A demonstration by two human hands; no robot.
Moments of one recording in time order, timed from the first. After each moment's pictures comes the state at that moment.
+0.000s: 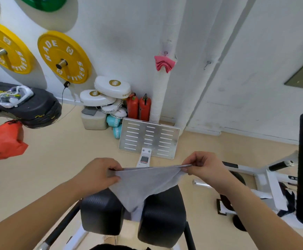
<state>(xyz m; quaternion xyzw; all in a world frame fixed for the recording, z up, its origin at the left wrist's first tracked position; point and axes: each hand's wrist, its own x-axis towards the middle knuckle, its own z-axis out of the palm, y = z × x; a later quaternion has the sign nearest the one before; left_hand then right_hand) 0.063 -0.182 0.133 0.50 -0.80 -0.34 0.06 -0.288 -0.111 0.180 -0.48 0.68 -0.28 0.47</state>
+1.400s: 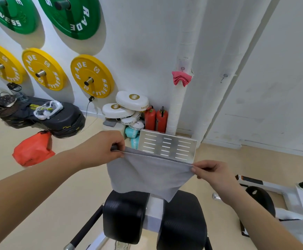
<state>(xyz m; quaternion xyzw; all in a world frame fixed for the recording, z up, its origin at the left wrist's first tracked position) 0.103 -0.225 0.239 0.47 -0.85 -0.21 0.08 -0.257 -0.112 0.170 -0.43 0.65 -0.40 0.47</state>
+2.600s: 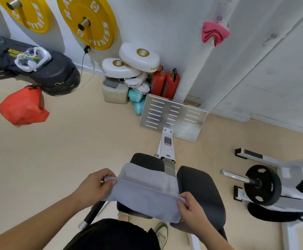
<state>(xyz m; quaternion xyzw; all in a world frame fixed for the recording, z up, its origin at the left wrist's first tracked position) 0.234 -0.175 0.019 0.62 -0.61 -0.49 0.06 -0.104 -0.076 0.019 -0.39 0.74 -0.07 0.54</state>
